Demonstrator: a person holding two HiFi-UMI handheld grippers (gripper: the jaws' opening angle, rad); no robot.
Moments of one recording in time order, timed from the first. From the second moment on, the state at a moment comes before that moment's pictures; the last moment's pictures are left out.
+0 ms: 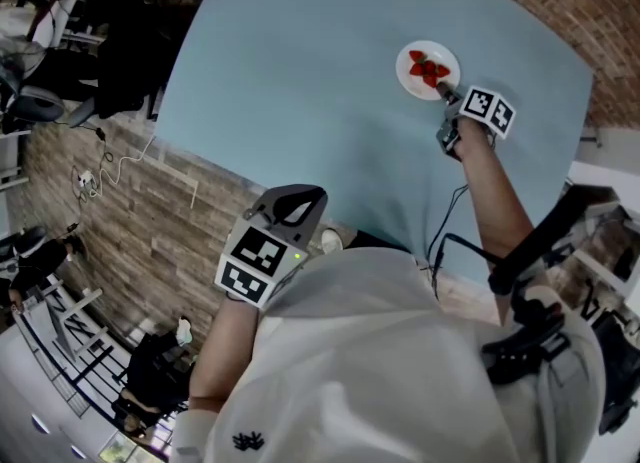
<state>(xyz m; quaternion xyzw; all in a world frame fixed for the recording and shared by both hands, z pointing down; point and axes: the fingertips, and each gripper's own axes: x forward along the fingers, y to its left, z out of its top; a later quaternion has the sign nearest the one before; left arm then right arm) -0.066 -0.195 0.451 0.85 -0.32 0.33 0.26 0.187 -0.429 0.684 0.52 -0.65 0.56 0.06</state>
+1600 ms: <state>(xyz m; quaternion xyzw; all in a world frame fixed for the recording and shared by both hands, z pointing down) -0.100 -0.111 0.430 0.88 -0.30 0.31 0.21 0.172 -0.351 0.615 0.58 -0.69 0.36 0.21</state>
